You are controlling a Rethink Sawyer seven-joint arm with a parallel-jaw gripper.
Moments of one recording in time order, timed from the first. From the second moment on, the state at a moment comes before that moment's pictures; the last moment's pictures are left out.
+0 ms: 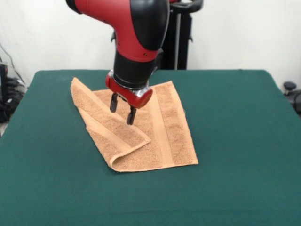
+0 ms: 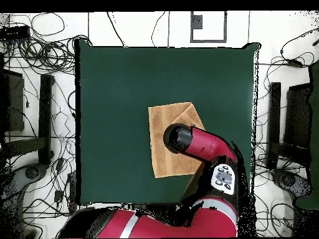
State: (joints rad) arm -0.09 -0.37 -0.31 1.59 0.11 0.41 2.08
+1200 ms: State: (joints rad) arm -0.12 -0.33 -0.31 1.58 0.09 0.41 2.08
